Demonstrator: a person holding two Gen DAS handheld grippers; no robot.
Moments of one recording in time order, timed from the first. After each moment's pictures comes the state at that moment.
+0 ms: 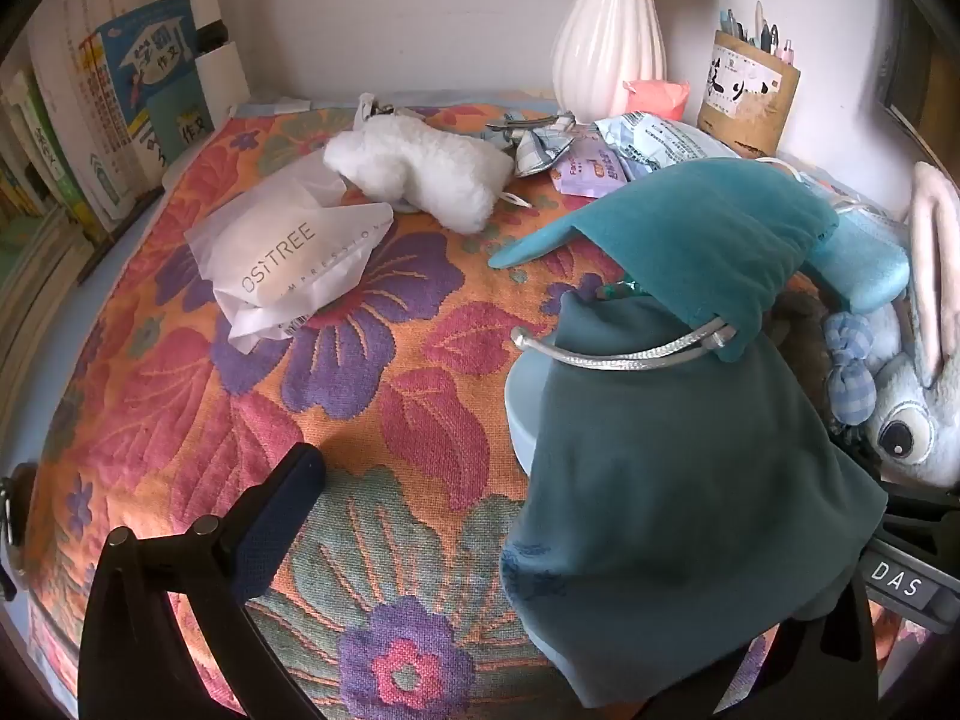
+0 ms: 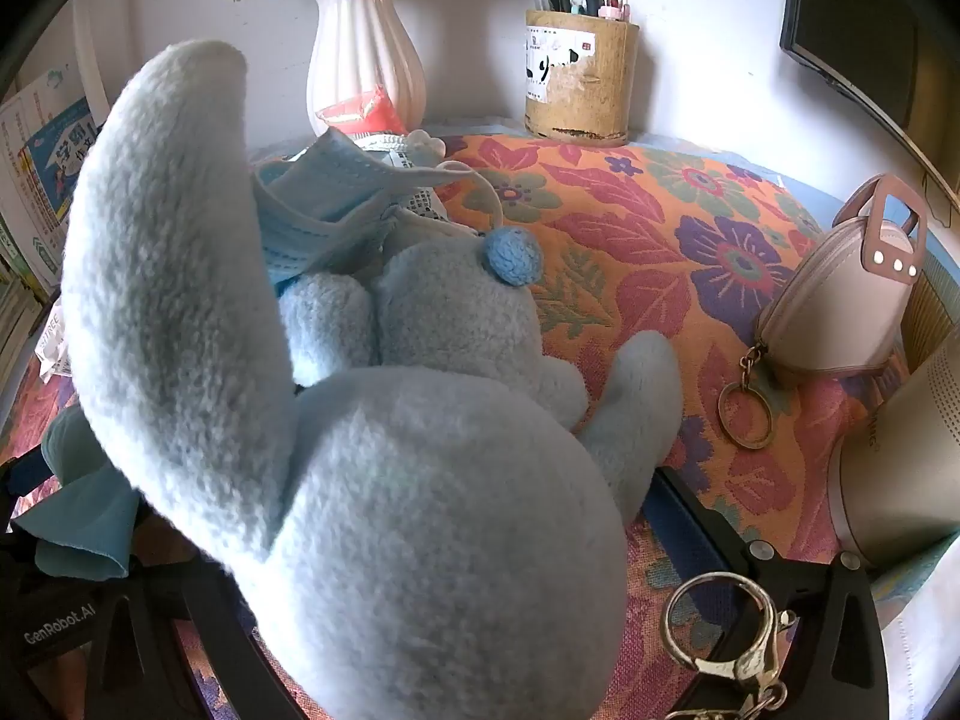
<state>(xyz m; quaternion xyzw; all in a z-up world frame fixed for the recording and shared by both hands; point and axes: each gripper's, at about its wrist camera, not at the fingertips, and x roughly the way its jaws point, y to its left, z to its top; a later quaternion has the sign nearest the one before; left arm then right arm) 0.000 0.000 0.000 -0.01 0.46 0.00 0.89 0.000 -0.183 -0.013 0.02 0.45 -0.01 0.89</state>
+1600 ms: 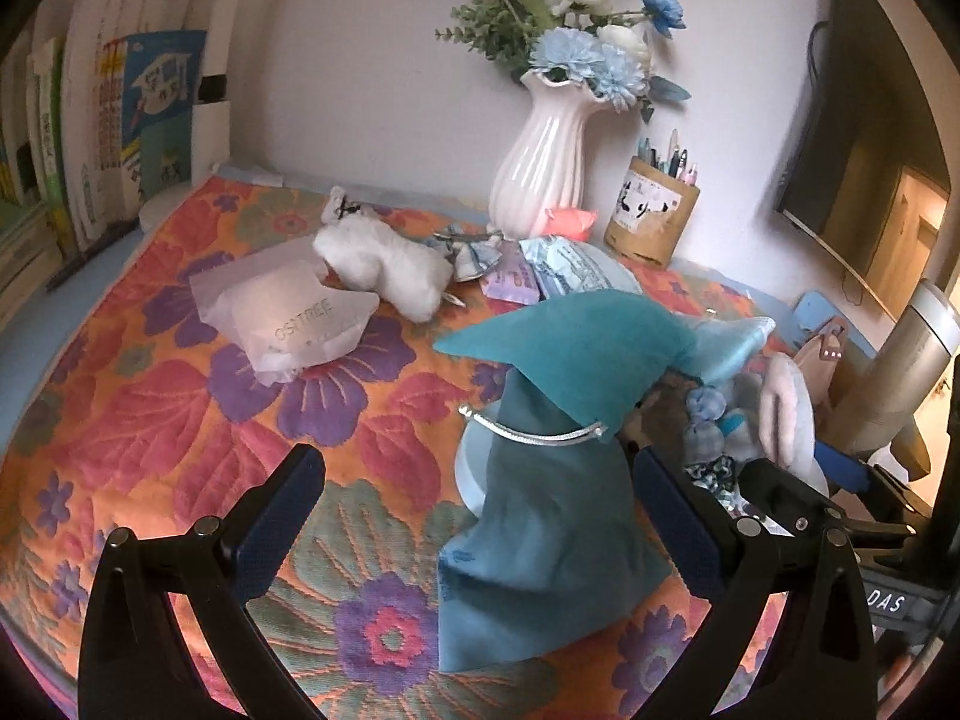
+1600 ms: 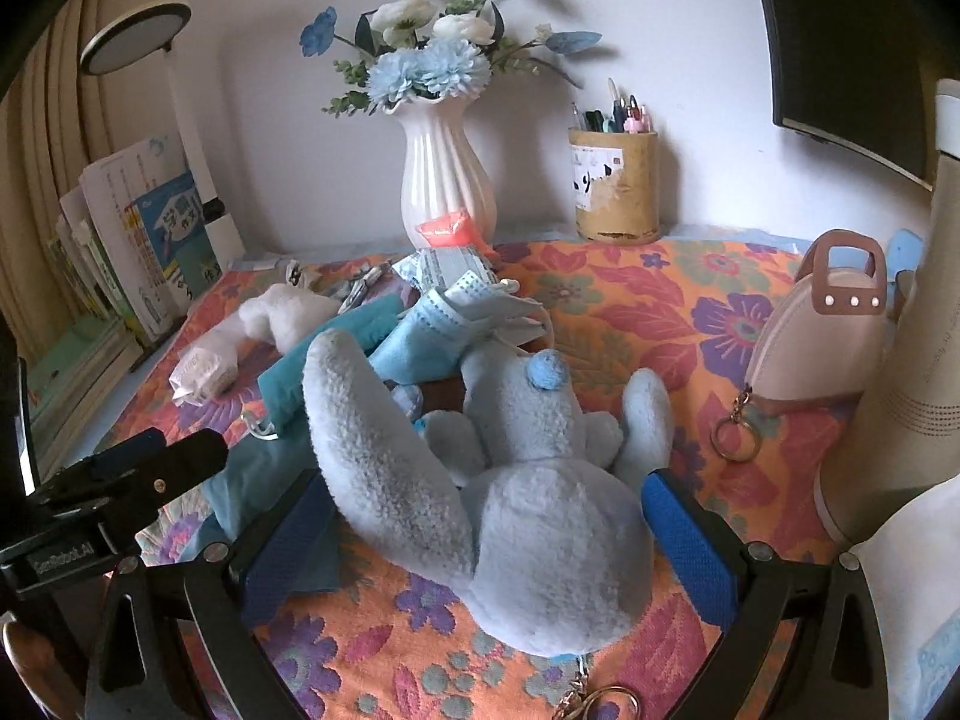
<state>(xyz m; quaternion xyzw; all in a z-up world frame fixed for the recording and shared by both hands) -0.052 0.023 0.030 -0.09 0.34 -0.10 0.93 -0.077 -0.176 0.025 0.06 0.33 0.07 0.94</state>
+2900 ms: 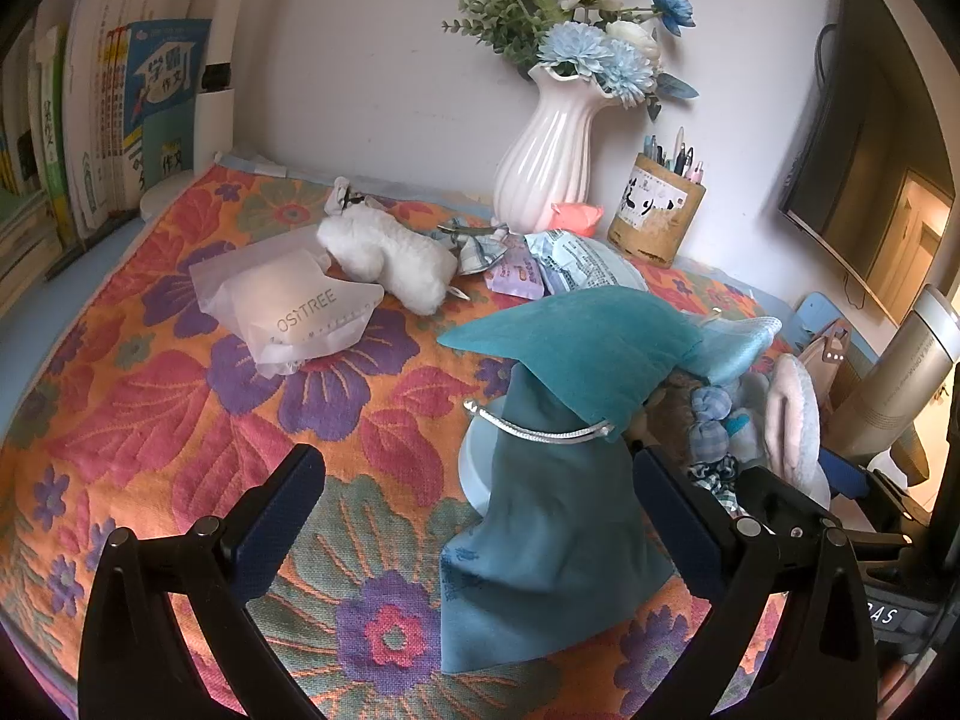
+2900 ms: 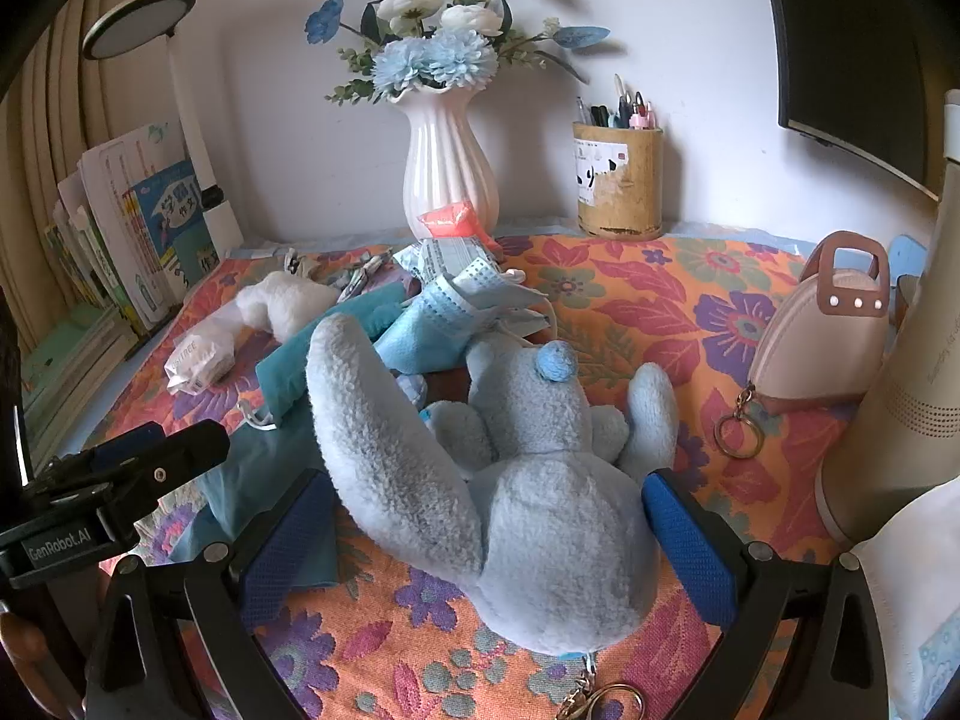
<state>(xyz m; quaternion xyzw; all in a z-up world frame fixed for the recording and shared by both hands) -0.049 0.025 0.027 -0.10 0.35 -0.10 0.93 -0.075 -0.175 0.023 0.05 0.34 0.07 0.94</state>
